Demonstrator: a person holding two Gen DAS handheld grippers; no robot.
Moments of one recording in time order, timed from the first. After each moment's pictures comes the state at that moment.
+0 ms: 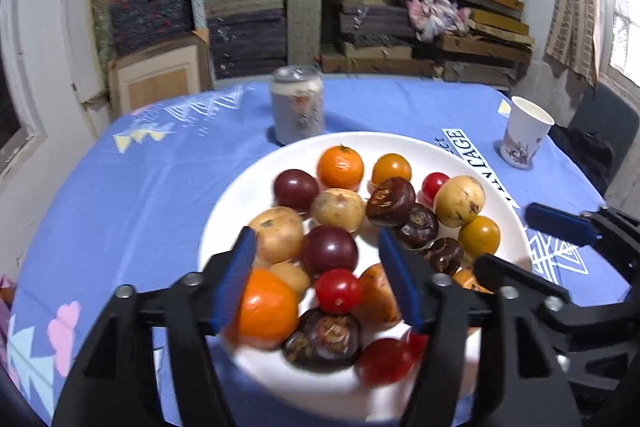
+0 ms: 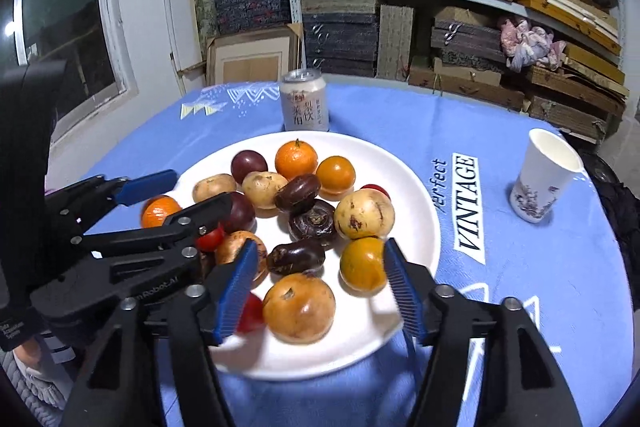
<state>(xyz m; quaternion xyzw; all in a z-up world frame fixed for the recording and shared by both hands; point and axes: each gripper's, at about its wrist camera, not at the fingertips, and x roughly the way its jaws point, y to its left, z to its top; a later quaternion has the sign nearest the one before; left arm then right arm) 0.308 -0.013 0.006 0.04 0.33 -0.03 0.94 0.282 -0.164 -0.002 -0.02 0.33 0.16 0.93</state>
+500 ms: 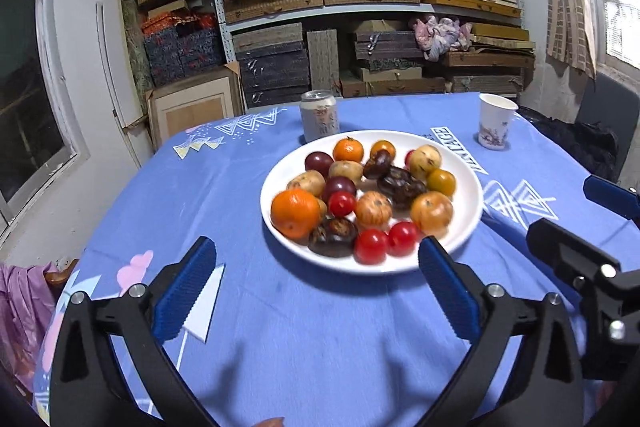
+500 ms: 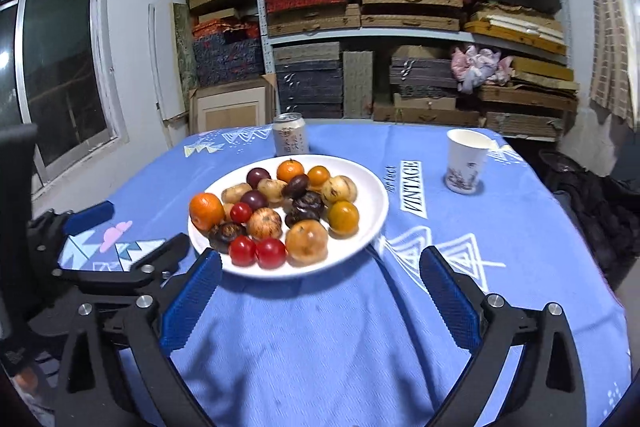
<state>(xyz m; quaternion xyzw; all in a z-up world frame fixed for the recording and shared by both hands) 0.172 -0.018 0.029 0.08 0.28 0.00 0.96 0.155 -0.190 0.015 0.02 0.25 0.09 0.96</state>
